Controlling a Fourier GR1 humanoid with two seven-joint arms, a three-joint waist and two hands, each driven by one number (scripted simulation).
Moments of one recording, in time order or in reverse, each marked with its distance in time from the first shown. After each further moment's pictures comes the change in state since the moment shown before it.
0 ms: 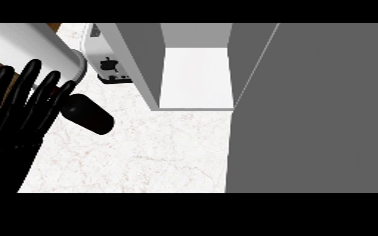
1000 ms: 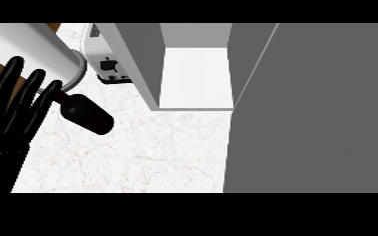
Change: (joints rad) left arm -0.011 -0.039 0.006 -0.095 -0.066 0.157 0.140; right arm -0.095 0.020 -0.013 -0.020 0.015 -0.026 0.143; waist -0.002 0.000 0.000
